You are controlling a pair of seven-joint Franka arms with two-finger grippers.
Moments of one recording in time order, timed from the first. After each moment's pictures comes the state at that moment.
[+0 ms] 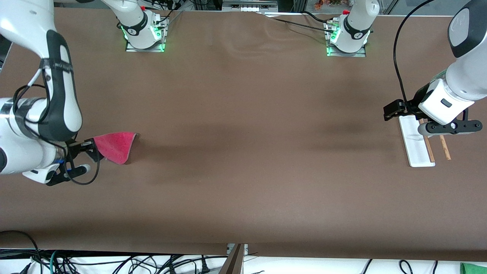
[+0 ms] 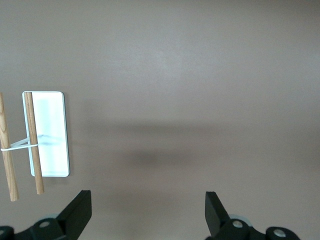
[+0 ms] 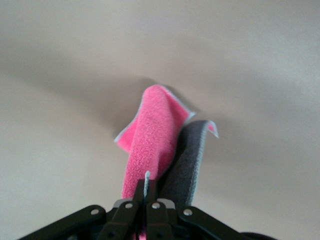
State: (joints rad) left arm -0.02 0.15 -0.08 -1.55 0.00 1.63 -0.17; right arm 0.09 0.62 -0.09 -1.23 -0.01 1.53 -0.39
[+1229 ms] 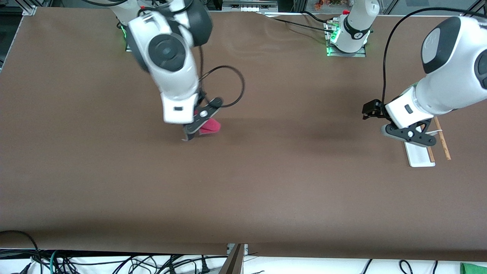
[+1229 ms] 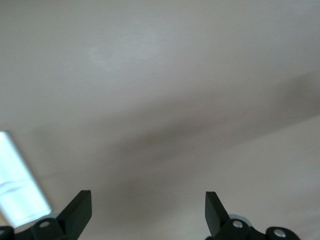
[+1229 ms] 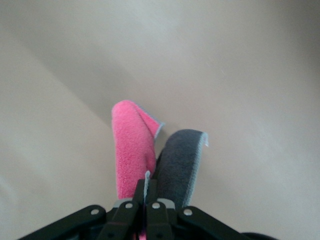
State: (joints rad) left arm -0.04 0.25 -0.12 -1.54 -0.11 1.64 0.16; right arm 0.70 0.49 -0.09 -1.19 0.01 1.60 -0.22
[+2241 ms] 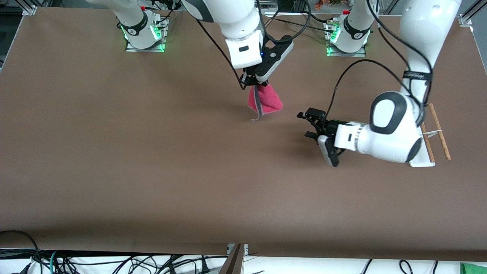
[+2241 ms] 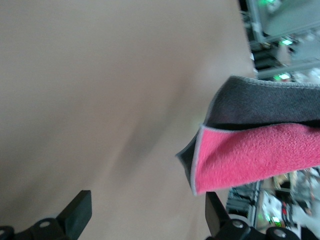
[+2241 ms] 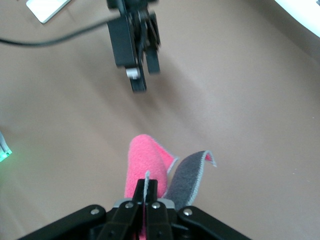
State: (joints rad) left arm -0.07 0.58 -0.16 -1.55 -0.79 1.63 0.82; right arm 0.81 0.49 0.06 -1.12 0.10 1.88 -0.03
